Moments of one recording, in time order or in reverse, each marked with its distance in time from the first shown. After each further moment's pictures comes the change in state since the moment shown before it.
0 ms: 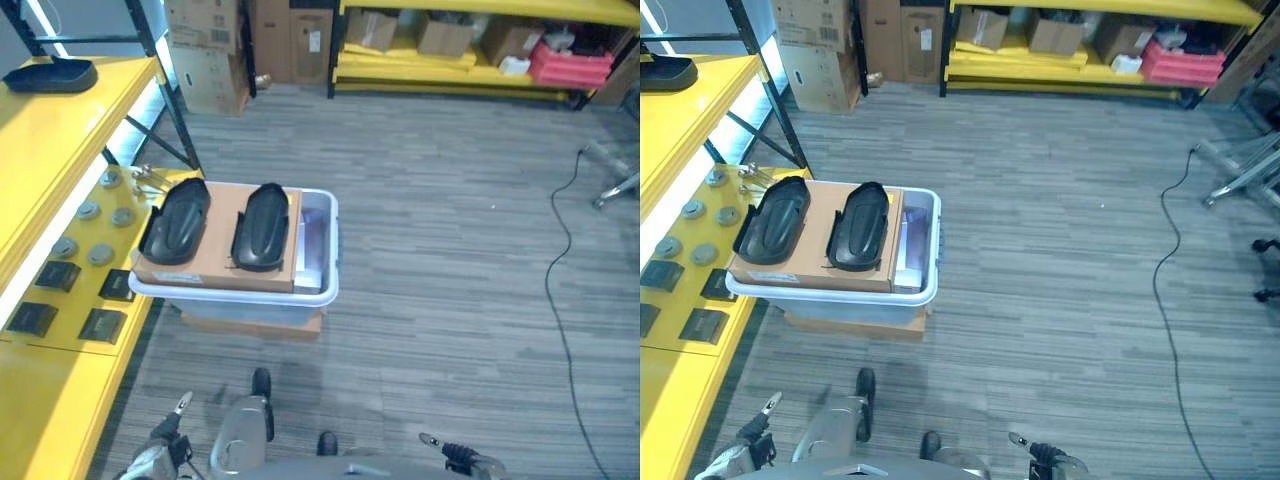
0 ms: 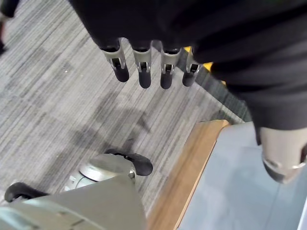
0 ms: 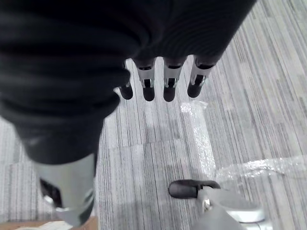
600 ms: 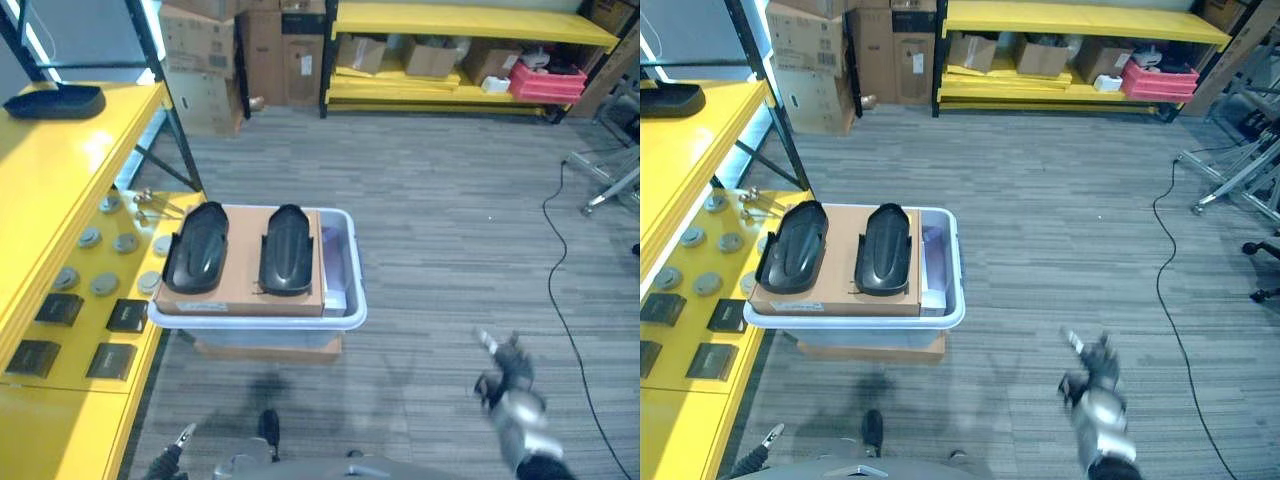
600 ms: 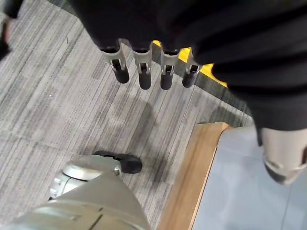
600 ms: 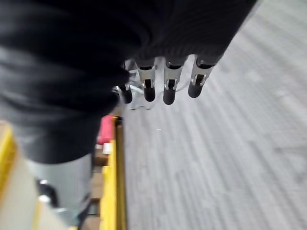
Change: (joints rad) left arm 0.155 0.016 -0.062 -0.095 0.059 -0.009 0.002; right arm -0.016 -0.160 -0.177 -0.617 0.174 -0.271 -0.324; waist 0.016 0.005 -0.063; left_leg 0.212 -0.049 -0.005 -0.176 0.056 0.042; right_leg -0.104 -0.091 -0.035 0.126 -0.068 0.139
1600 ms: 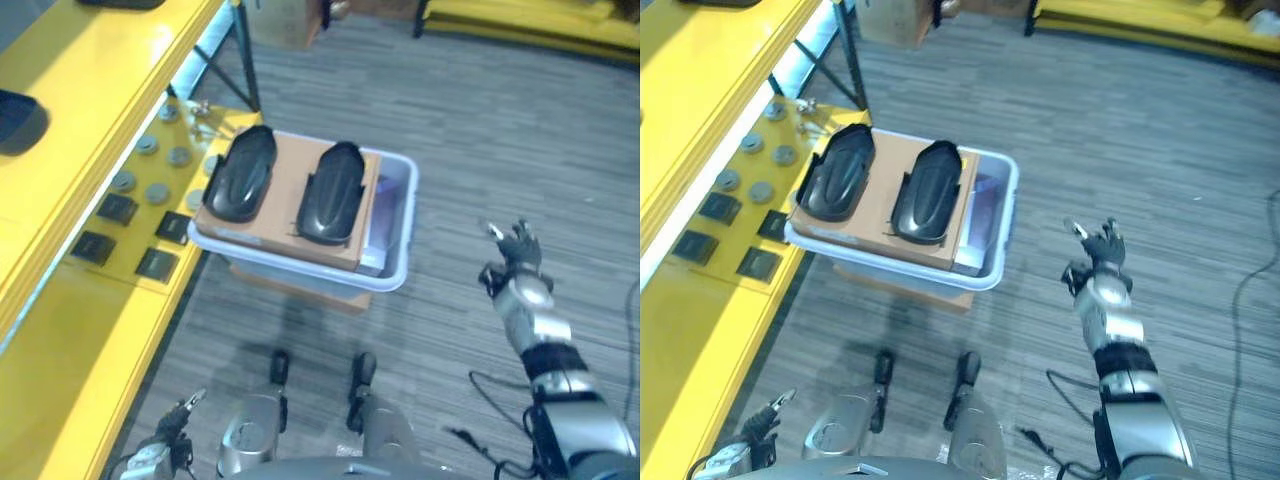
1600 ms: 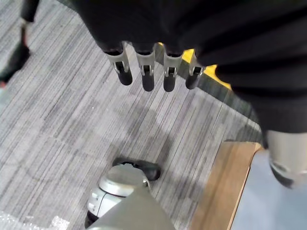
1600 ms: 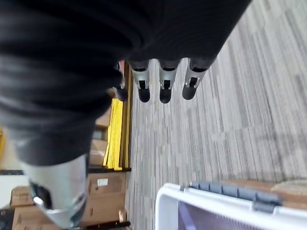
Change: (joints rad) left arm -0.116 0.021 -0.090 -0.002 0.035 -0.040 -0.083; right arm -0.535 -0.135 0.120 0.073 0.059 0.186 -0.012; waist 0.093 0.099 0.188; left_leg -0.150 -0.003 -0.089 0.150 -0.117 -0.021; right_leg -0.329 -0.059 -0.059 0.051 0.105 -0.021
